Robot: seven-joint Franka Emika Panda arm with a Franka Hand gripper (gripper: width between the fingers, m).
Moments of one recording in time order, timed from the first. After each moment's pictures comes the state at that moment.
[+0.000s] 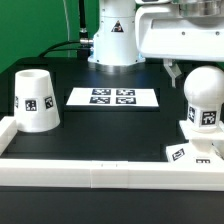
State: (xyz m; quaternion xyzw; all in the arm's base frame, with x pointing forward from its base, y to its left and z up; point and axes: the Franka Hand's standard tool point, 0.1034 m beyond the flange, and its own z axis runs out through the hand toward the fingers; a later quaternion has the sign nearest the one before) arm 0.626 0.090 0.118 -0.95 0.29 0.02 0.07
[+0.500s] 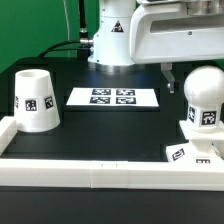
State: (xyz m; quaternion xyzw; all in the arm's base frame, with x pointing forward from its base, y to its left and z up) arm 0.627 0.088 0.119 -1.00 0.04 0.00 0.05
